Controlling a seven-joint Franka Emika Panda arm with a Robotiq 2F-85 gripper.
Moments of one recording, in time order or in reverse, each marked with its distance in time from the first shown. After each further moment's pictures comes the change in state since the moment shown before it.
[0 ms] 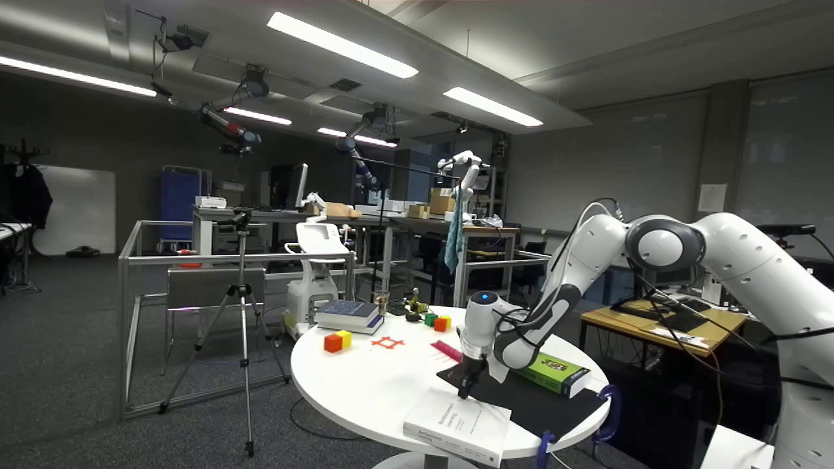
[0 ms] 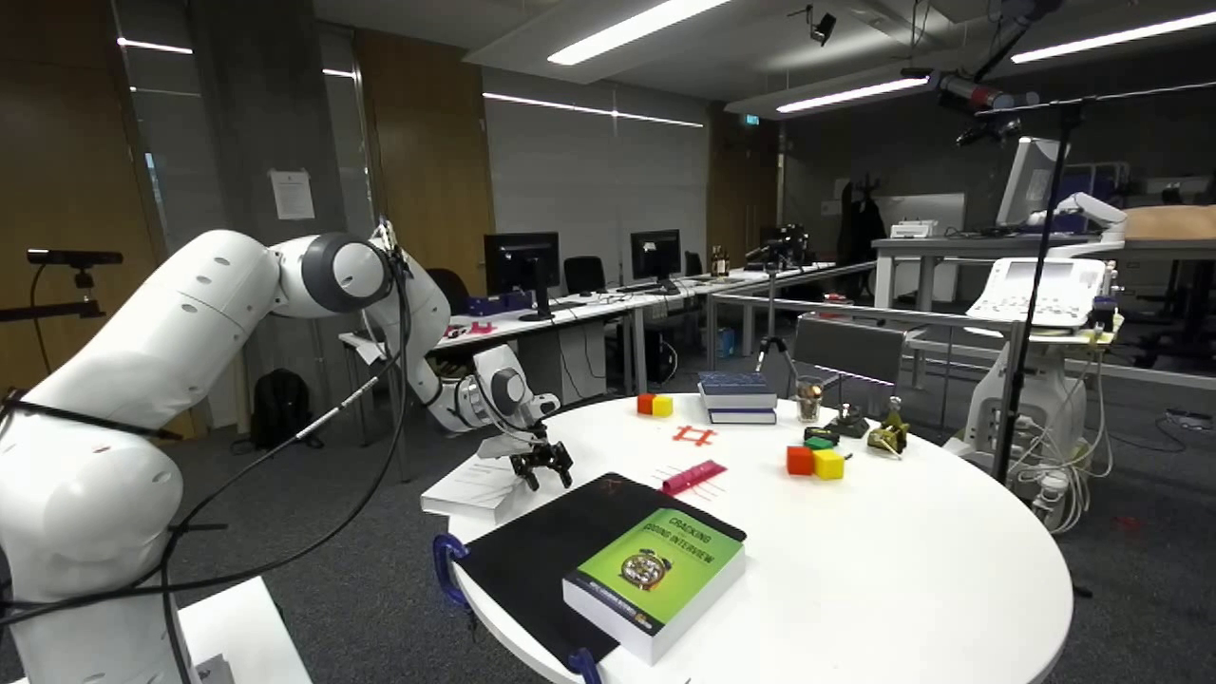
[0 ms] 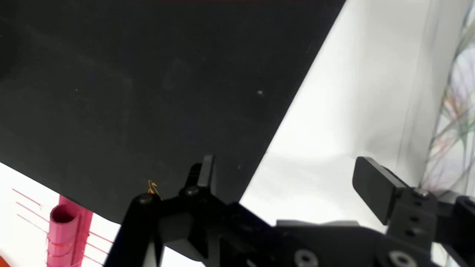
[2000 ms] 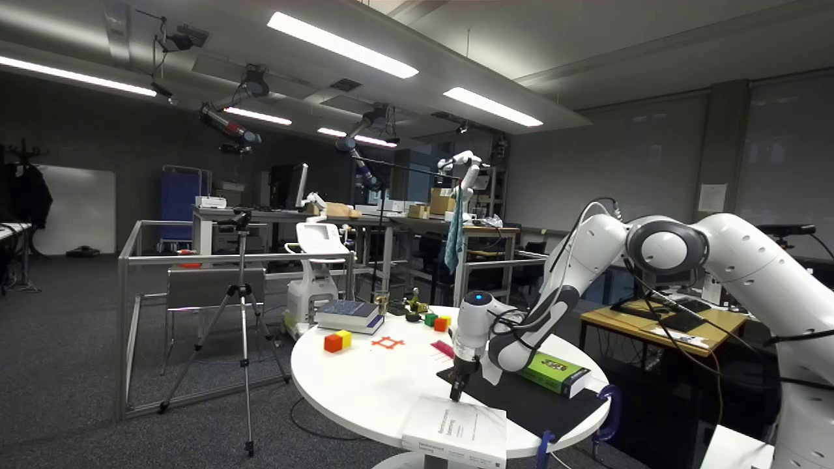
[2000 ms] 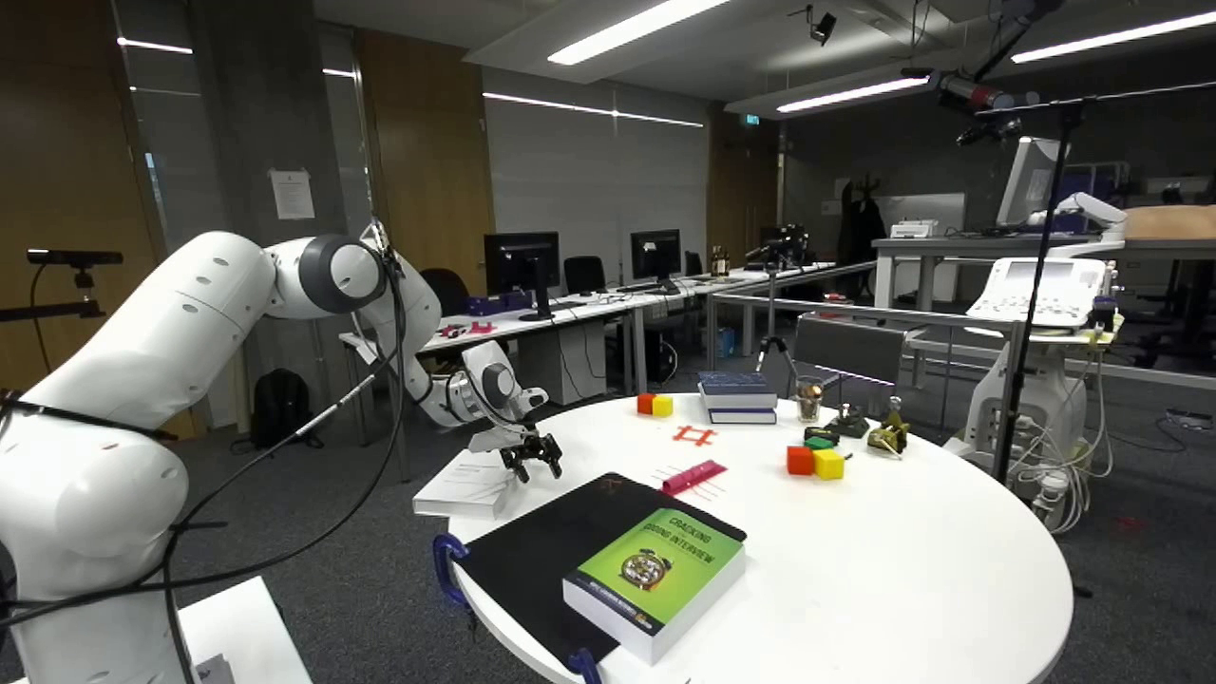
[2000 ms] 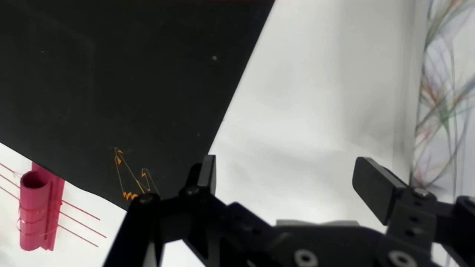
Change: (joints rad) arm 0.056 0.009 -0.005 0.031 -0.004 -0.010 0.000
